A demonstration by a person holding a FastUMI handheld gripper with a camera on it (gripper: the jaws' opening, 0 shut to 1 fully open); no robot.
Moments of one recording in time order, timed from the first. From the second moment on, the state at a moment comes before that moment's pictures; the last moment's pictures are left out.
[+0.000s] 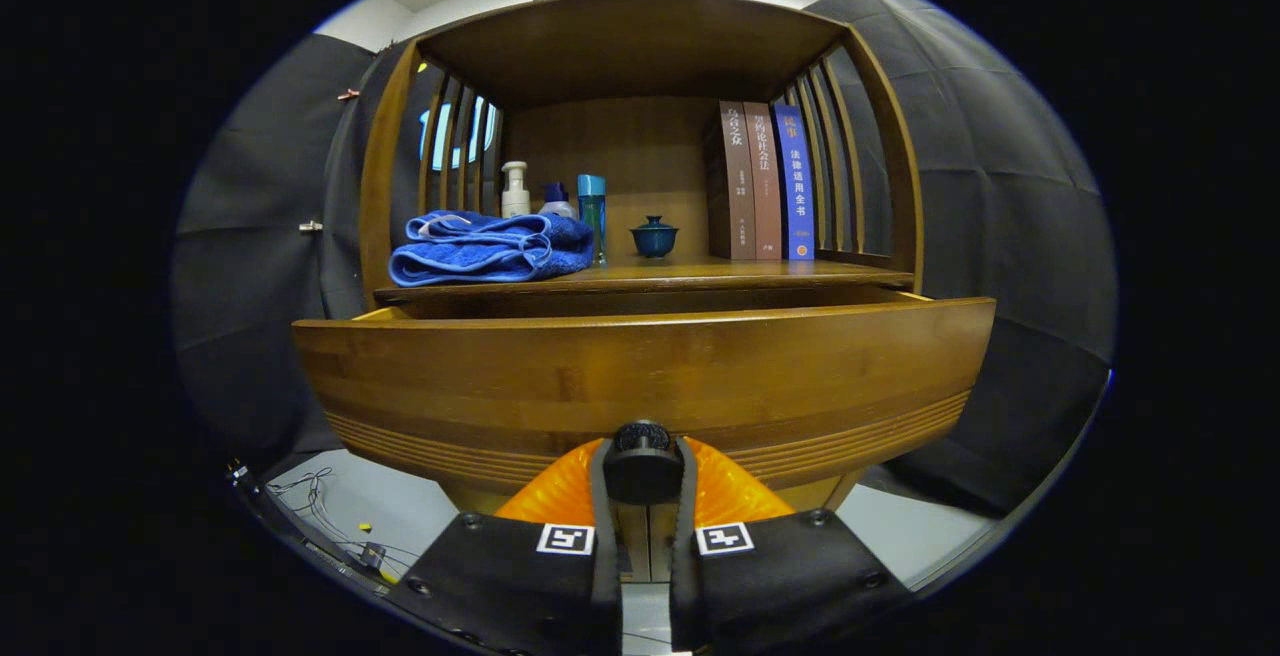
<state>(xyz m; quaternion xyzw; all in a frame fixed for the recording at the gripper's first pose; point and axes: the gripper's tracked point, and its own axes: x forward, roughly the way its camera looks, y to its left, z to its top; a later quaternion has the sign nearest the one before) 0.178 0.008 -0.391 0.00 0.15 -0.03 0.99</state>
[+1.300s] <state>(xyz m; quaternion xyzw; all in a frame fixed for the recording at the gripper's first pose) 0.083 -0.004 -0.350 0.00 0.20 0.00 0.98</state>
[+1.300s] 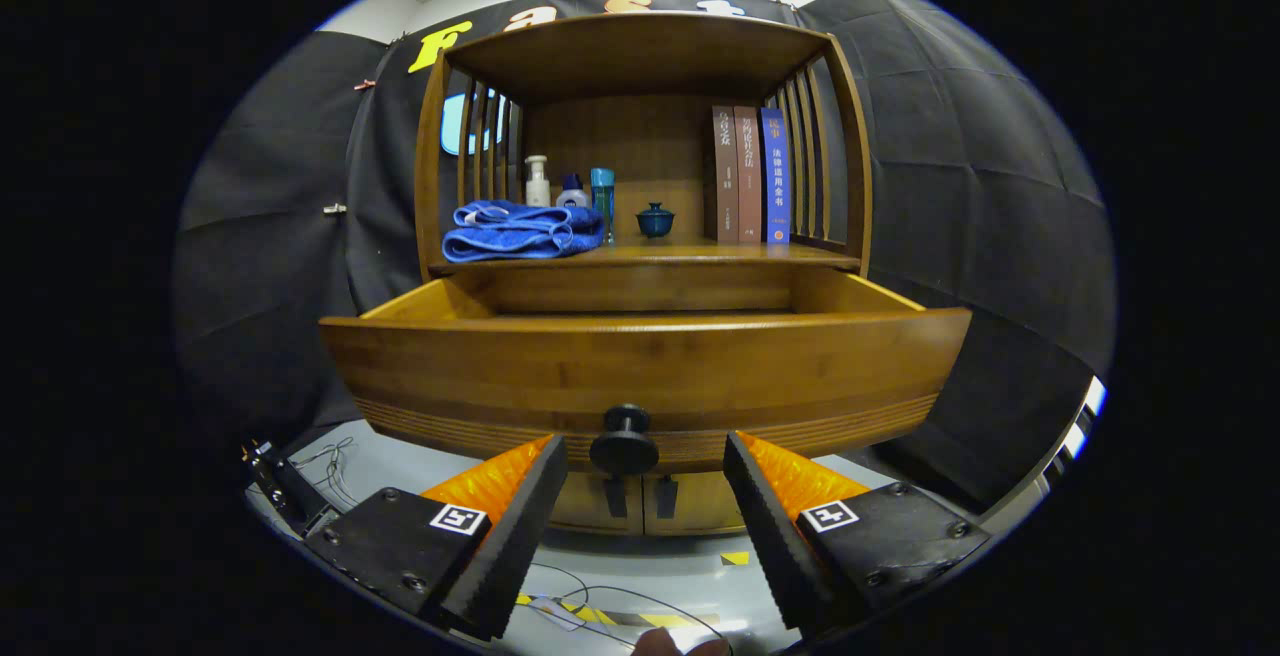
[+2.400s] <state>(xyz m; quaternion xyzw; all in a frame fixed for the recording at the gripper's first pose) 0.262 -0.003 -0.356 0.01 0.54 0.02 0.84</state>
